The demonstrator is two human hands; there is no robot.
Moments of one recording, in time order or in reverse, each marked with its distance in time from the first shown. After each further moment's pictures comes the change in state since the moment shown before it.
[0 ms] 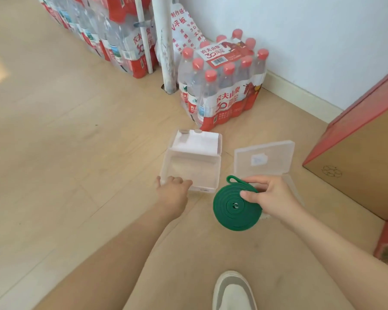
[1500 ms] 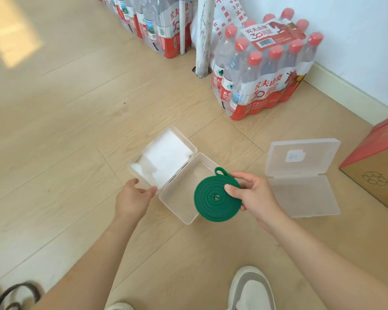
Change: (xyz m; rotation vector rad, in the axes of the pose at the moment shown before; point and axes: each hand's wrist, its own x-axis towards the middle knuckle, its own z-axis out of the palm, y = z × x) left_hand -0.072 -0.107 0.029 -0.996 0.306 -0.771; right_hand 0.016 0.001 0.100 0.221 -0.104 0.047
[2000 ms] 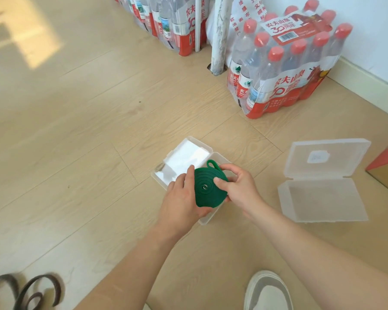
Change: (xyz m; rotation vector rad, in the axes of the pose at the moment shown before) left_hand -0.038 0.019 0.034 0.501 -0.087 0.687; right_hand 0.029 -0.002 0.059 -0.059 -0.085 -0.040
